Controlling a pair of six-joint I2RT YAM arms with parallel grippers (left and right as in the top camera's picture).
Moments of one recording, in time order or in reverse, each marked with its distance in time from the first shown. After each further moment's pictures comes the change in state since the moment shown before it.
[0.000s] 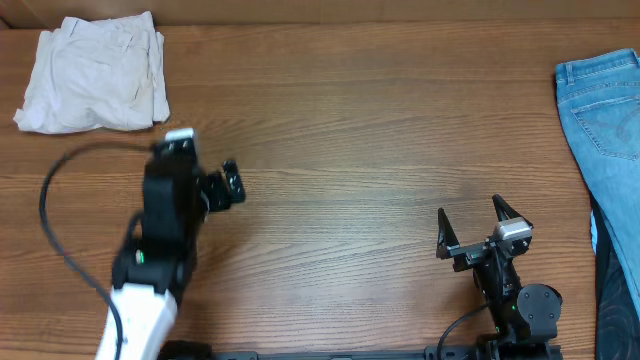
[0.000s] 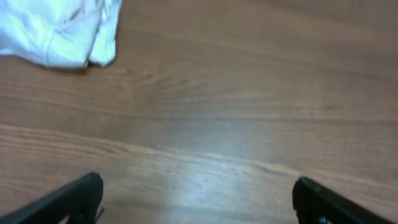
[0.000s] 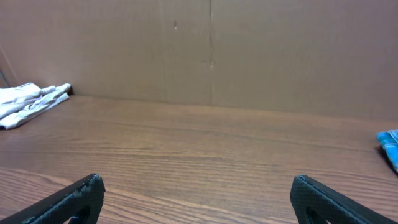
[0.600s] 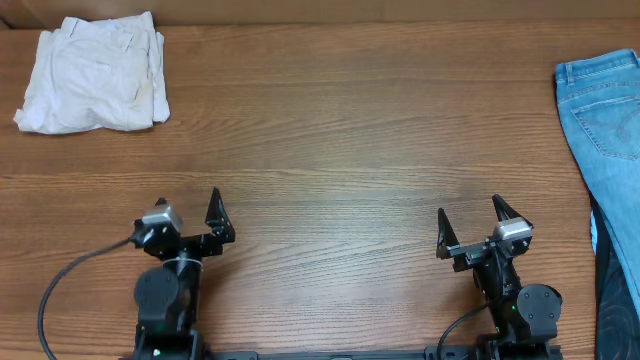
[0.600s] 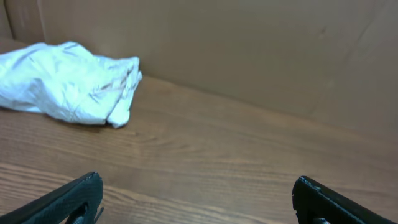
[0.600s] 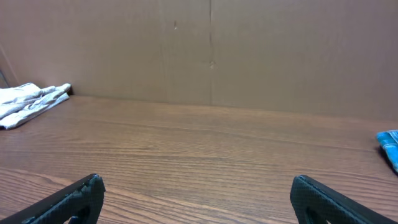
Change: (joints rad) left arm 0.075 -0.568 -0.565 0.472 0.021 0.000; right arm 0.000 0.000 0.000 0.000 0.000 0.000
